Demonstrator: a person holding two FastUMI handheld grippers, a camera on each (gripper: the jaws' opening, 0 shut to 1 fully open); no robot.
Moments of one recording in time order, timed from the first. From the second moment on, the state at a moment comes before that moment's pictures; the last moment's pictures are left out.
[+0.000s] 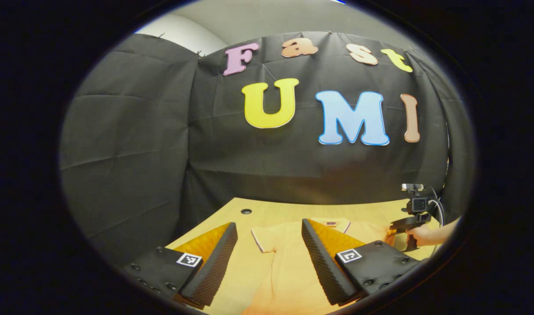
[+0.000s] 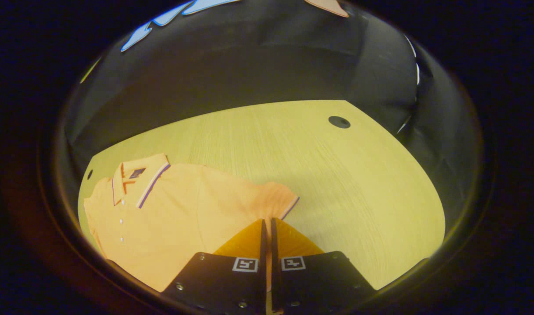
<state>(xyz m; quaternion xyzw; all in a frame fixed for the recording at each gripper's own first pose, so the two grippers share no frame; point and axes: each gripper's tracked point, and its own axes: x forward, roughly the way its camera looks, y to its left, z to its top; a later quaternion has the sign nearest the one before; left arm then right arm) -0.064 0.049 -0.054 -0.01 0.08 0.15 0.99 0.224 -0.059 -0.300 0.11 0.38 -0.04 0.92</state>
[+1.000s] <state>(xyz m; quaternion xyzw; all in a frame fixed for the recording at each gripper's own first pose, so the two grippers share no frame) -0.039 0.102 -0.060 -0.02 0.07 0.12 0.99 0.213 0.052 -0.227 0.06 0.31 0.07 0.94</state>
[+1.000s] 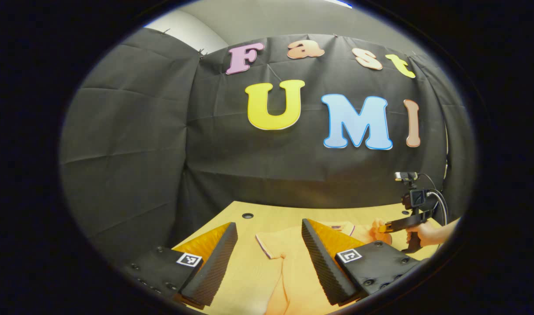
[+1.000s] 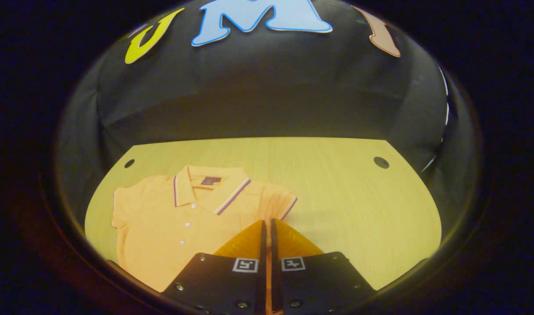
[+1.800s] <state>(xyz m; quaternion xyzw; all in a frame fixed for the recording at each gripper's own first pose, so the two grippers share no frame) 0.059 0.128 -0.110 -0.05 0.09 0.04 0.99 0.198 0.084 -0.236 0.03 0.34 0.08 0.94</state>
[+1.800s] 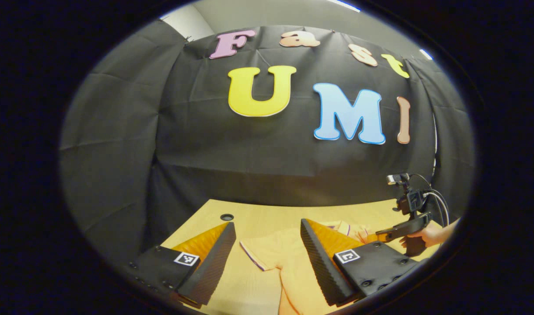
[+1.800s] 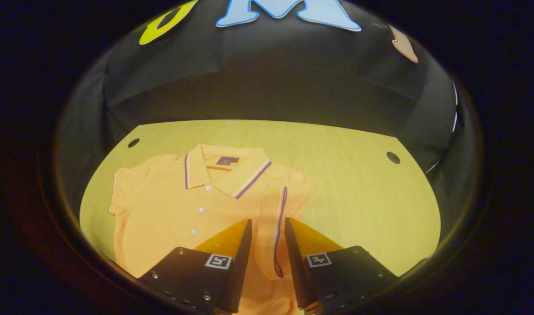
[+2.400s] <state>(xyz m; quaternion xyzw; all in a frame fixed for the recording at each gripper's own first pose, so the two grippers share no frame) 0.120 0.147 -0.179 -0.07 0.13 0.08 0.99 0.109 0.085 -0.118 0.03 0.23 0.11 0.97</state>
